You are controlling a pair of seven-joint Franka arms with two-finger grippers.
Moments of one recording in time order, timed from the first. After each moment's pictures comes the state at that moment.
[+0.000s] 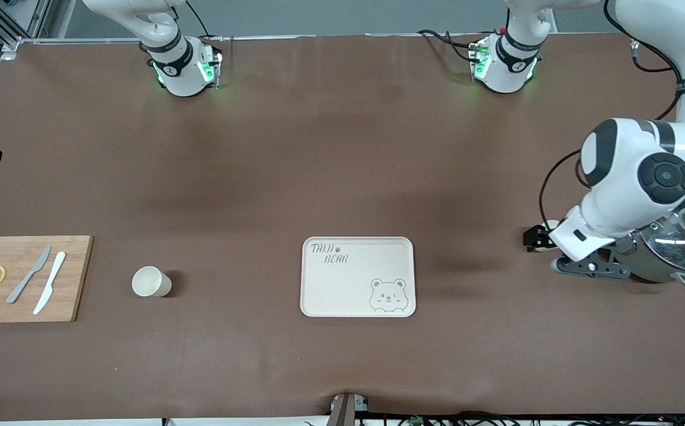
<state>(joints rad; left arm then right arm) -0.03 0.34 -0.06 -1.75 0.07 2.14 0.07 0.07 -0.03 -0.25 -1.54 0.01 1.56 -0.30</state>
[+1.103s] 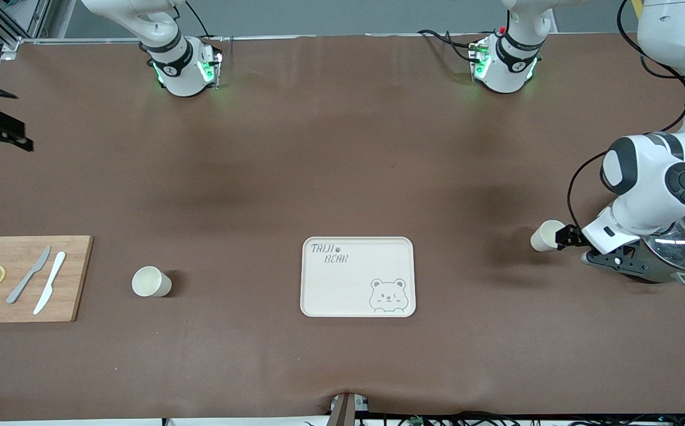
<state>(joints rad) 0.14 0.36 -0.06 -1.99 0.07 2.44 0.28 0.16 0.07 -0.24 -1.49 0.00 1.44 -0.30</state>
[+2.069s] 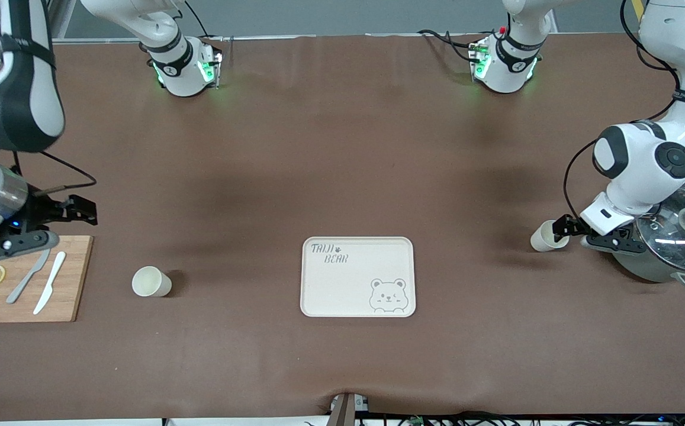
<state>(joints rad) 0.33 0.33 -0.21 -2.20 0.07 2.71 0.28 0.19 0.27 -0.24 -1.61 0.02 1.81 -0.30</state>
